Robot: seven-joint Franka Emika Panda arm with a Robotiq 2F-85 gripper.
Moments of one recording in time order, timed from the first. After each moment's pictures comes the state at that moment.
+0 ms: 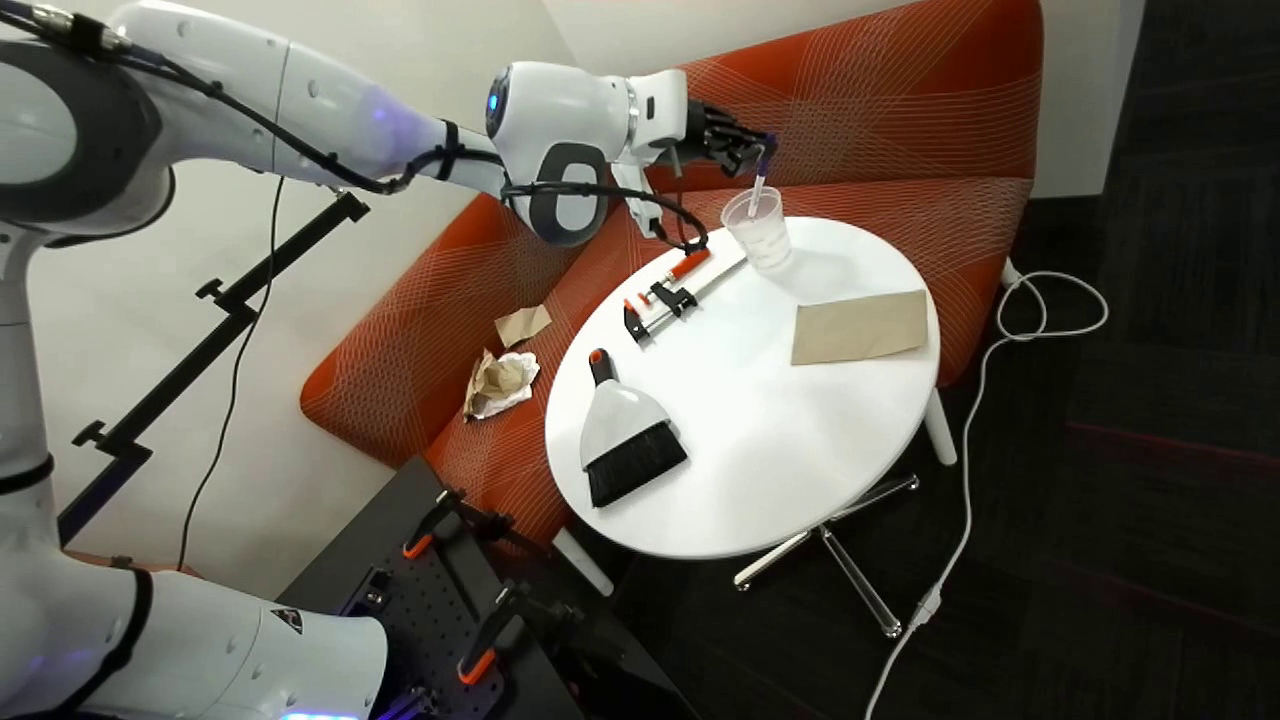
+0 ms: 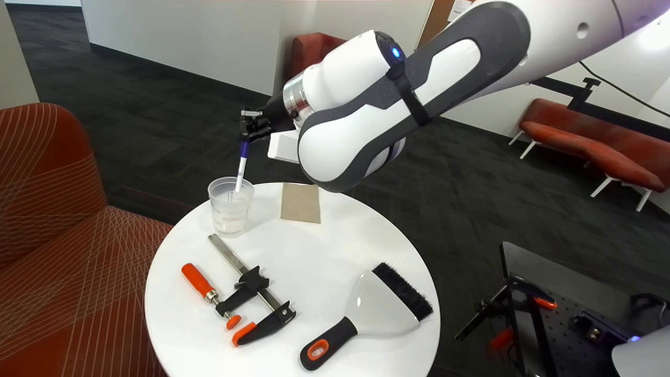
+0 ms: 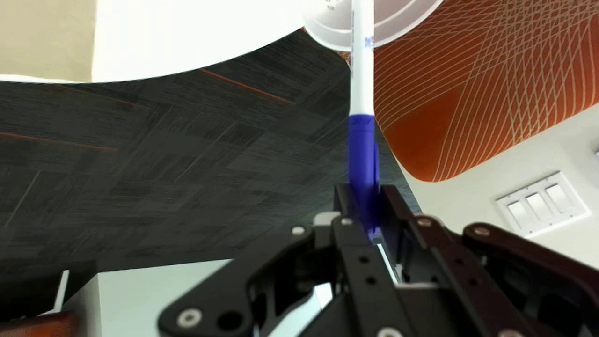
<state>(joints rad) 0.27 0.84 -0.30 -1.75 0.37 3.38 0.42</state>
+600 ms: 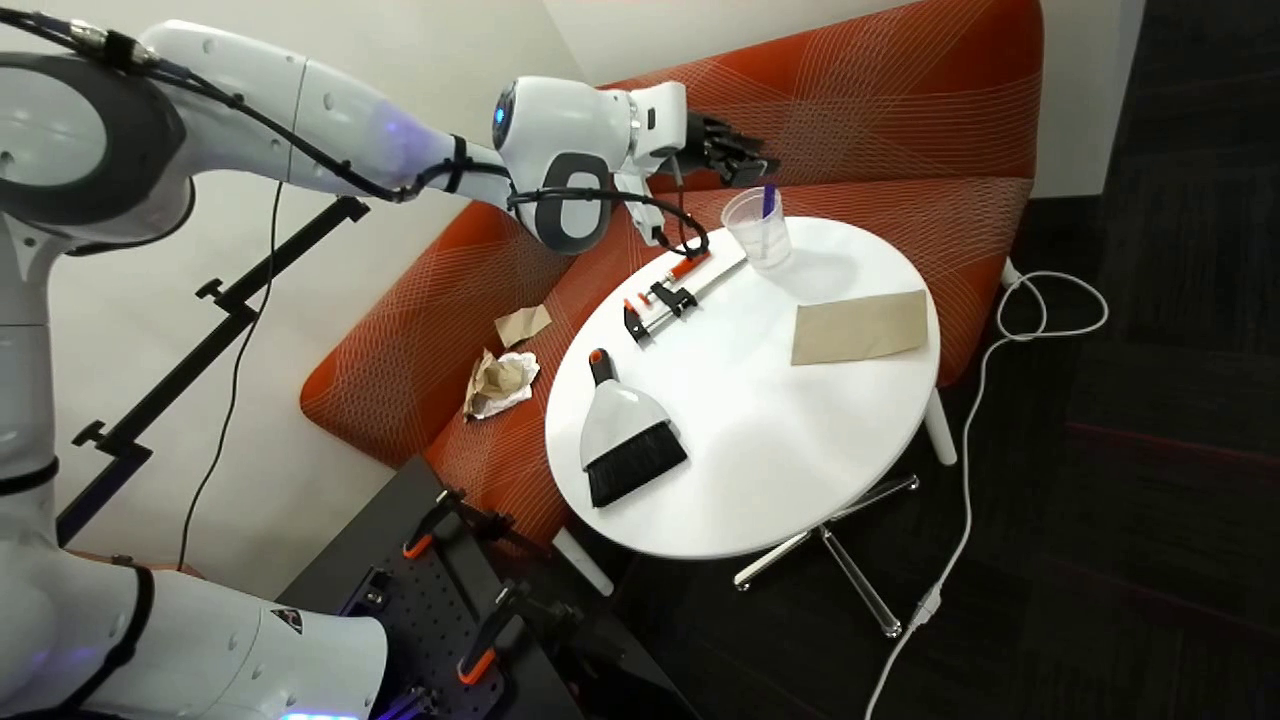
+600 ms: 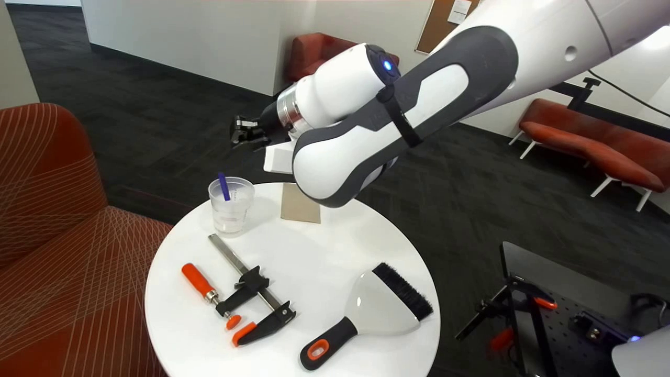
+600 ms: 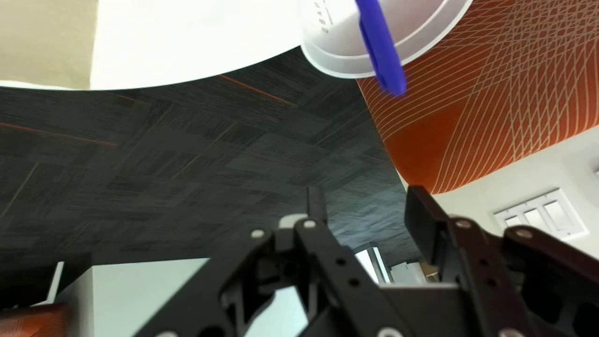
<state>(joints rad) 0.32 0.88 -0.34 -1.73 0.38 3.38 0.42</state>
